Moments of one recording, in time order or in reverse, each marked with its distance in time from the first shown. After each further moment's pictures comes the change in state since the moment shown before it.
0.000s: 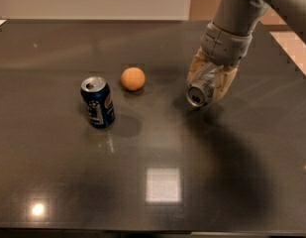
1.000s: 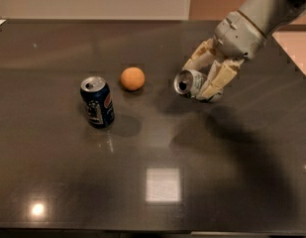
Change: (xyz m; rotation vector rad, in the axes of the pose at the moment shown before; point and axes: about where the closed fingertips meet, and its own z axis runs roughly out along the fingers) arm -0.044 -0.010 -0.030 0.191 -0.440 0.355
